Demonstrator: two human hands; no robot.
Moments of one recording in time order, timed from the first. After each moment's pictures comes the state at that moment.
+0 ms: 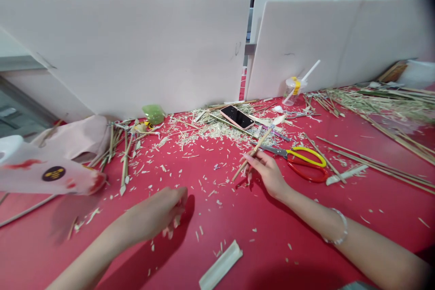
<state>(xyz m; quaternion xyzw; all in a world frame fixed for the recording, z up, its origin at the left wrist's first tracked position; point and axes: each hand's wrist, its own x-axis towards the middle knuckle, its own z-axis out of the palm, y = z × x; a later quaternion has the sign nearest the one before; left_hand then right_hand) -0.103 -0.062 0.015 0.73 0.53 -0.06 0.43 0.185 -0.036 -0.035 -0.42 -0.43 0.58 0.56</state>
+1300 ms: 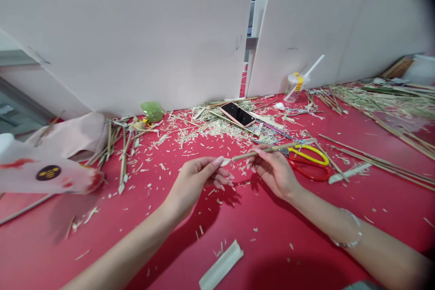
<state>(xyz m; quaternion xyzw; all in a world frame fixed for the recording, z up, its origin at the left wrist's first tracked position) -0.008 -0.051 0.040 0.48 0.49 0.36 0.63 0.189 -0.044 -0.015 -0.29 -0.32 0.65 0.62</state>
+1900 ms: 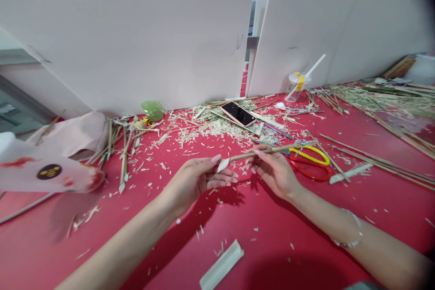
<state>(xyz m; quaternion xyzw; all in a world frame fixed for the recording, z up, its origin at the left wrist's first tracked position) -0.016 -0.041 0.039 0.39 0.43 0.33 0.74 0.189 -0.044 -0.016 -0.30 -0.33 0.65 0.61</state>
